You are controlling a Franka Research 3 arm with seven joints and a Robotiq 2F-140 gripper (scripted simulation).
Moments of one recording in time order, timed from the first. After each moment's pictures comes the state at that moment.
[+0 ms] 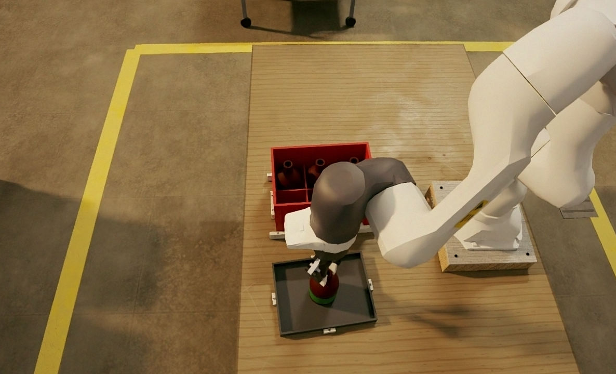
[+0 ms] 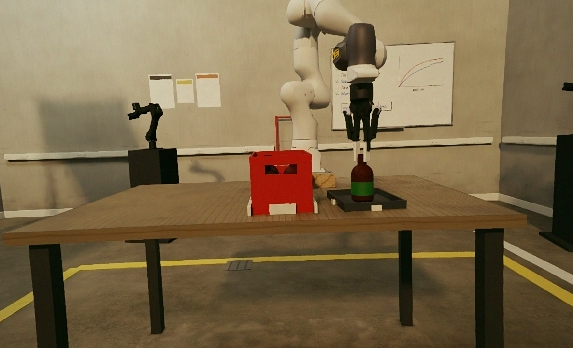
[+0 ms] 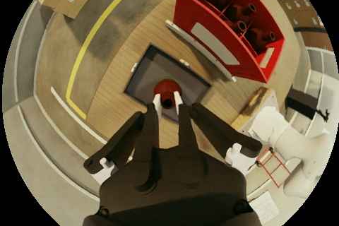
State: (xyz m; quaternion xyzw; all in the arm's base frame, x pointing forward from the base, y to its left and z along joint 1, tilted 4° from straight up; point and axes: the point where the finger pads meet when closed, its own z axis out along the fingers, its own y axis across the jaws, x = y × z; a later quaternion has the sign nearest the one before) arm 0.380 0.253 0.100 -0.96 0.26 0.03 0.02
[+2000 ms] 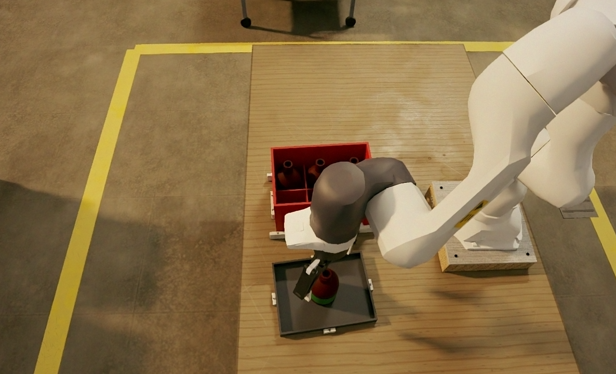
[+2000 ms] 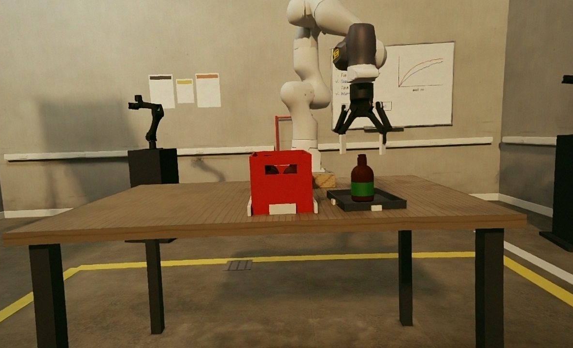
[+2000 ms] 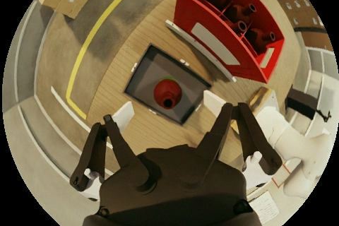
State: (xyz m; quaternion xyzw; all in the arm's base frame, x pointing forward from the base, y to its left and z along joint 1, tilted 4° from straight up) arm 0.380 0.253 0.101 -0.96 0.26 0.03 0.02
